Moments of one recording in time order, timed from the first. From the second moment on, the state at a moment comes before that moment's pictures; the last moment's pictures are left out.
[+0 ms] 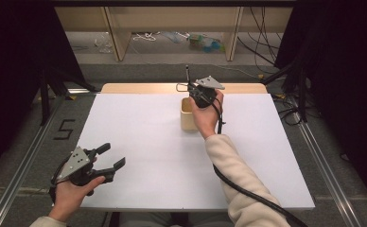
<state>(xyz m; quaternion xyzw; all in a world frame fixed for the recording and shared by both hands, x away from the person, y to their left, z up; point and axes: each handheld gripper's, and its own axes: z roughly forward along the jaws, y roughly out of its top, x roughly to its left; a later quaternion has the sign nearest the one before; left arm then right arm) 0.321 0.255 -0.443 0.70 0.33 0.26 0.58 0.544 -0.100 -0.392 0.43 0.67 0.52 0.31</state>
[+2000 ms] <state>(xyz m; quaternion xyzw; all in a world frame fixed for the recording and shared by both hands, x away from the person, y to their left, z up) 0.321 0.256 -0.442 0.70 0.33 0.26 0.58 0.543 -0.103 -0.401 0.43 0.67 0.51 0.31</state>
